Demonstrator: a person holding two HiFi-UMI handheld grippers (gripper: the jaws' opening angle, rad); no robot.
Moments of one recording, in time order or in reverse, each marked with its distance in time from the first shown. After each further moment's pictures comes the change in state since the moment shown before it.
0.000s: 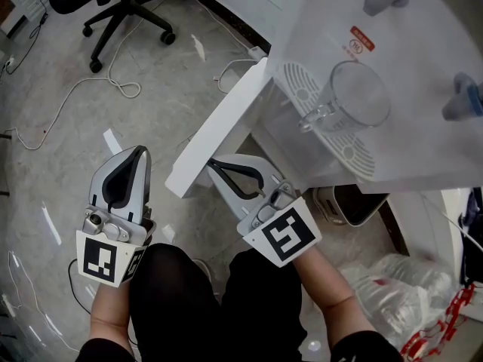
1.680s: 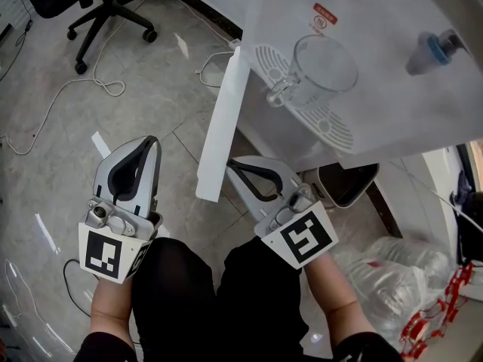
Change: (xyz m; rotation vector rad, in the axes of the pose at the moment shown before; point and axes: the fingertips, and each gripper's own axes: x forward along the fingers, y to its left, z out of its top) left arm 0.011 -0.051 0.020 -0.016 -0.068 -0.114; right arm -0.069 0.003 -0.015 -0.011 0.072 -0.093
